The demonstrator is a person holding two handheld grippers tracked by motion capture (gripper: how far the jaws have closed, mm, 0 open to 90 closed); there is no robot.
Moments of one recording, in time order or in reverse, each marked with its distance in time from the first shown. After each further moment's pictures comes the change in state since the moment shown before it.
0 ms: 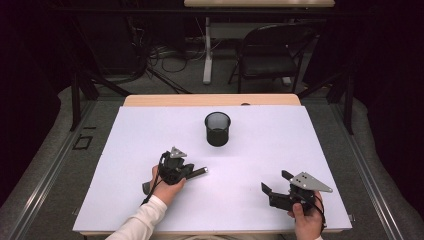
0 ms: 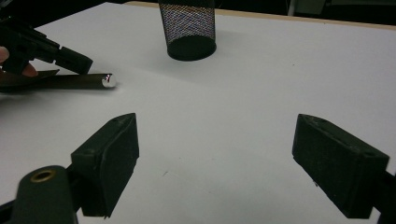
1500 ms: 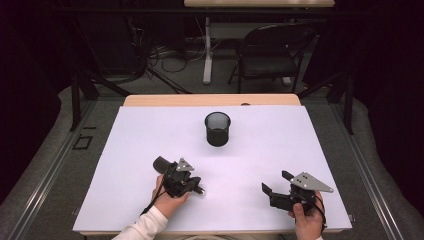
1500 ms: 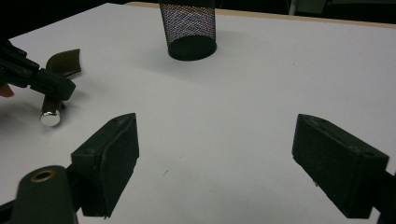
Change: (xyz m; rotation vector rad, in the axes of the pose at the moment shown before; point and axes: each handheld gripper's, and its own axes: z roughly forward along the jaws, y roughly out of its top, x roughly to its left) left arm -0.034 -0.017 -0.011 0.065 -0.092 0.114; right arm -0.001 0.000 -0.001 -0.001 0.003 0.007
